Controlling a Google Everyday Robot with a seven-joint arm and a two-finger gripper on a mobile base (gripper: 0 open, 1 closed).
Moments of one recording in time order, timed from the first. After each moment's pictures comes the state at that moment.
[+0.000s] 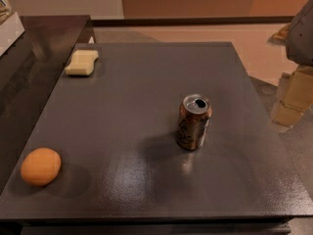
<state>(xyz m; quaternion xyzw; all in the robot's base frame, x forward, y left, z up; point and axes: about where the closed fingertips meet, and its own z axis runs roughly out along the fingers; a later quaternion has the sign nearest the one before) 0.438 -0.217 0.976 -0.60 0.78 -0.03 0.16</state>
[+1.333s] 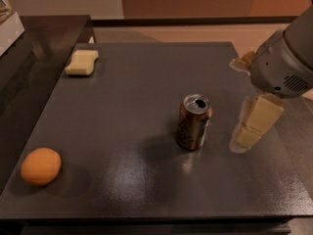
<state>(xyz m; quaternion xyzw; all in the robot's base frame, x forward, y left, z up) 0.425 -0.152 0.937 -0.62 0.75 0.07 0.21</state>
